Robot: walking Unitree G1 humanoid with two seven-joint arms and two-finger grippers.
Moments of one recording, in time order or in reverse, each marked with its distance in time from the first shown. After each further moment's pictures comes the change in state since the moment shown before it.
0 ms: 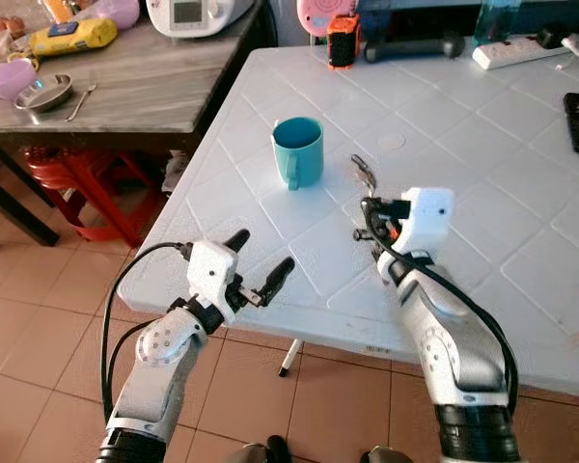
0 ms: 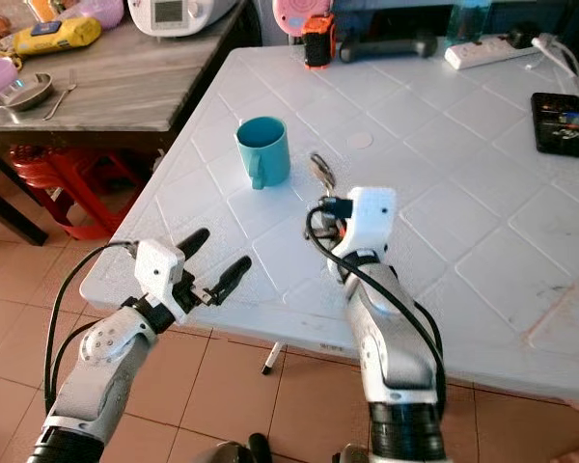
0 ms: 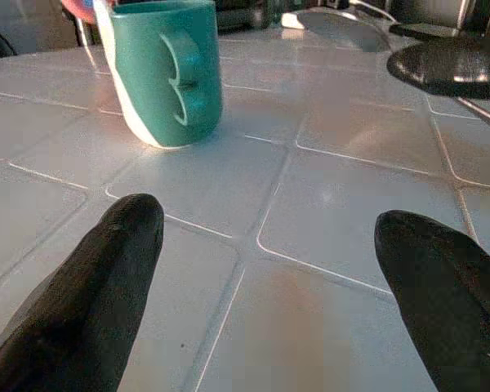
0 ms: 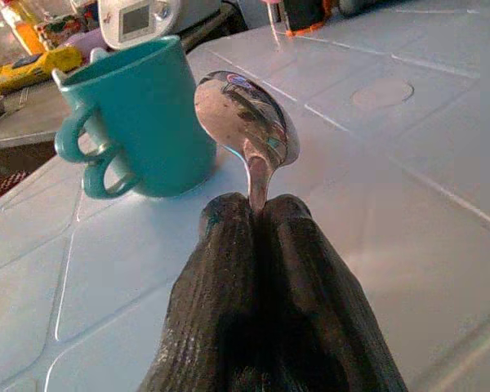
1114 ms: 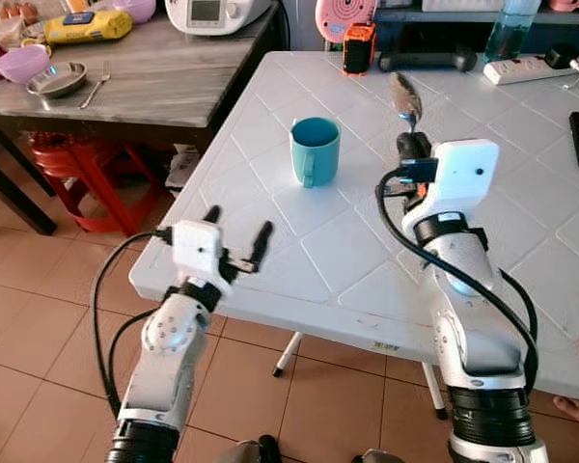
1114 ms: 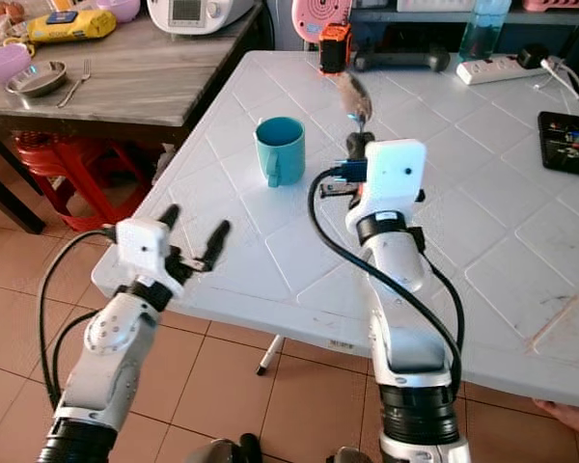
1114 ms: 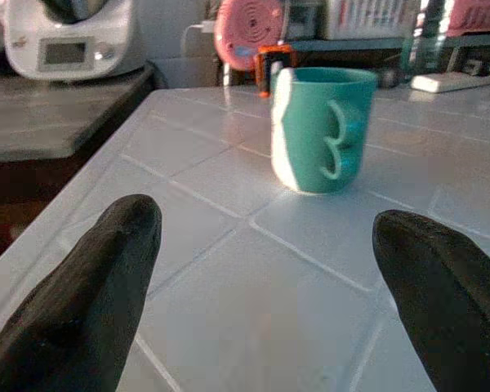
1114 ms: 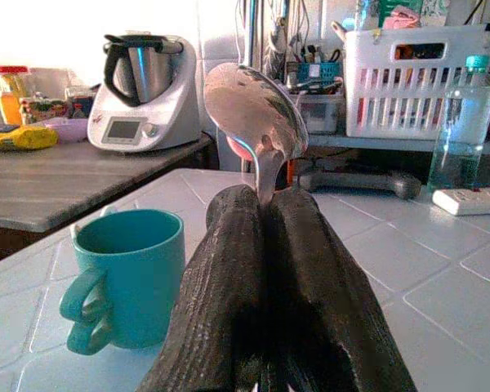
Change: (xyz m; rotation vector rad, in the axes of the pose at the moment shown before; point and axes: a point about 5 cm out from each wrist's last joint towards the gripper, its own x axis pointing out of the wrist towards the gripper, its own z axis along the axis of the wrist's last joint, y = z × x) left arm 0.009 0.014 0.016 -0.014 -0.063 0.295; right arm 0.001 -0.001 0.061 -0.251 -0.322 -0.102
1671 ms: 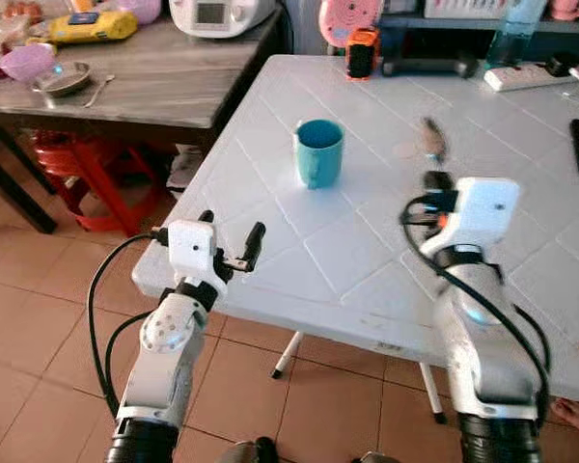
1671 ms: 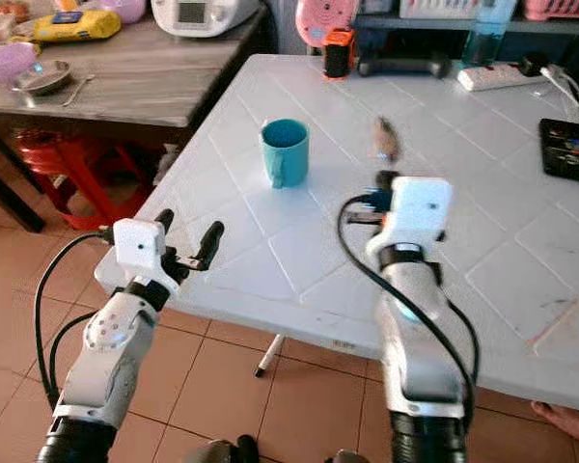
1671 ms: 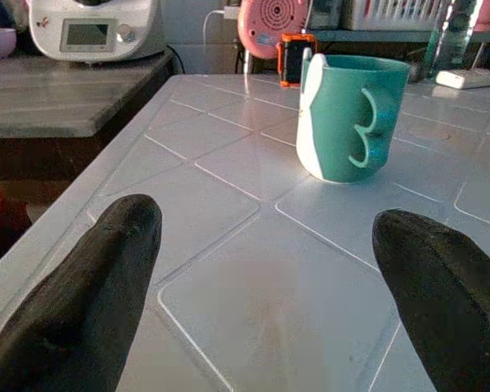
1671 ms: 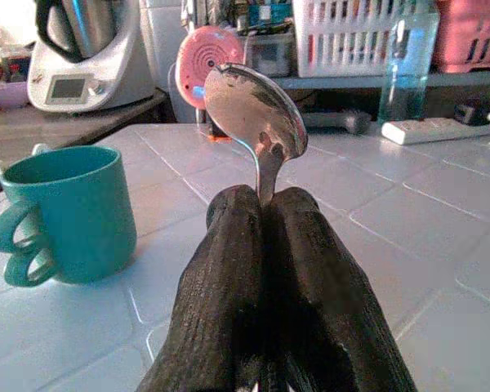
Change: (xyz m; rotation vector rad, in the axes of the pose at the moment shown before) left arm 0.003 0.002 -0.003 -0.016 0.037 0.017; right arm -0.025 -0.026 -0.027 0.030 0.116 -0.146
